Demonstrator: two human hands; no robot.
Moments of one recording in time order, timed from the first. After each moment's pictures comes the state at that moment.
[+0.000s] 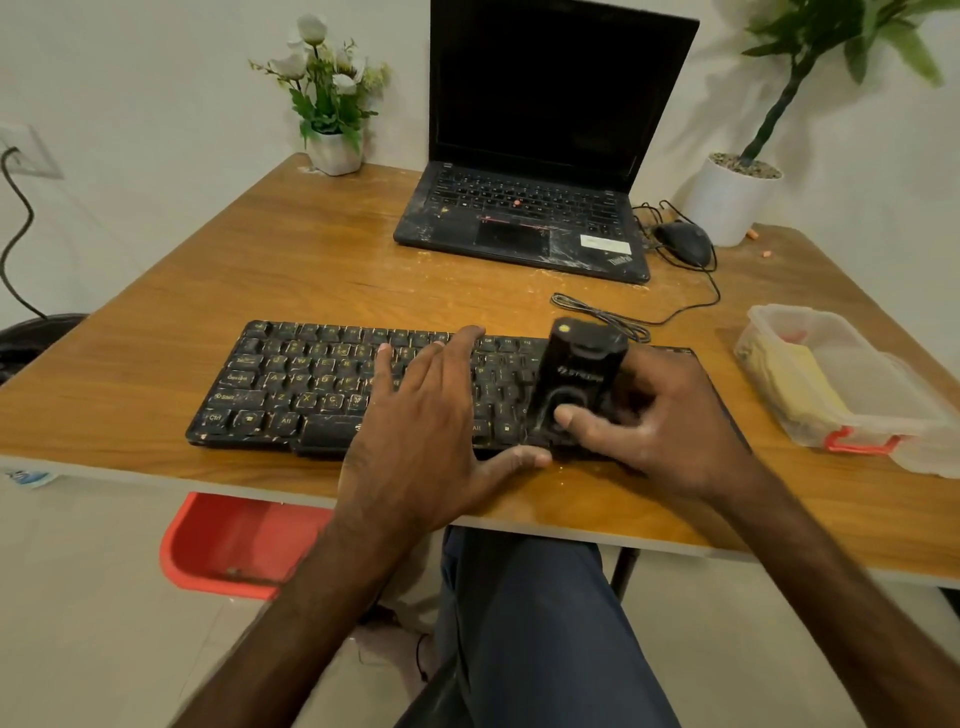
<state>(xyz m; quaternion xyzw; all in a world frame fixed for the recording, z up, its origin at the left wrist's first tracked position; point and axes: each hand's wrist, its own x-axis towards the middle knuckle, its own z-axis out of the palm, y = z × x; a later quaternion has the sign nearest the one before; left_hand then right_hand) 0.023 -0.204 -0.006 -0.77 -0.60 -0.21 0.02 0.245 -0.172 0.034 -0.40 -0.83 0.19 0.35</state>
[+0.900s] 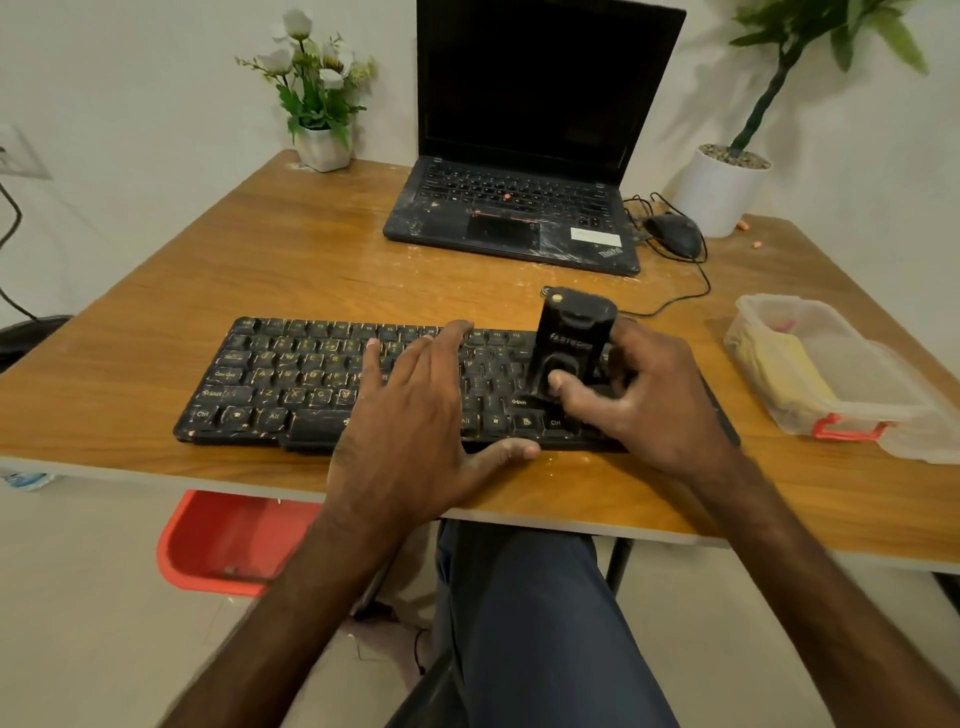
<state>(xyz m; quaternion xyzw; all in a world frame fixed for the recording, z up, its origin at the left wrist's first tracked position) 0.022 -0.203 -0.005 -0.77 -0.60 -0.21 0.02 0.240 -0.163 0.029 -0.44 -0.81 0.12 0.36</state>
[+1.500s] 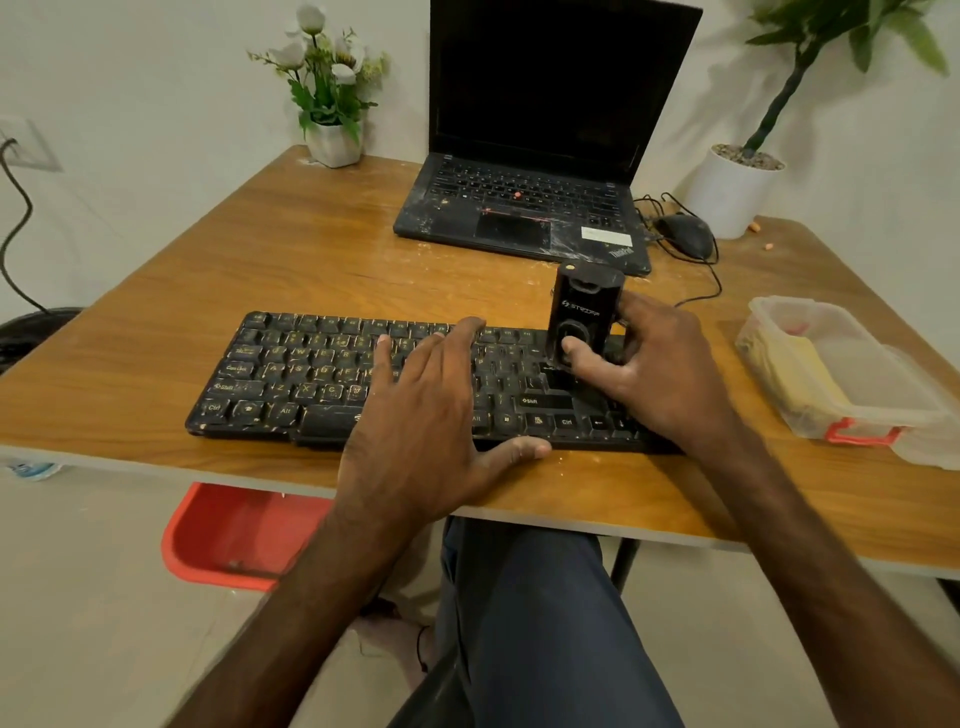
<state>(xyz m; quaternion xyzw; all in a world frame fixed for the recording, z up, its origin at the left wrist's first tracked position) 0.023 -0.204 -0.005 -0.77 -0.60 -0.21 0.03 0.237 -0.138 0.035 -0.49 -0.81 0.04 0.33</state>
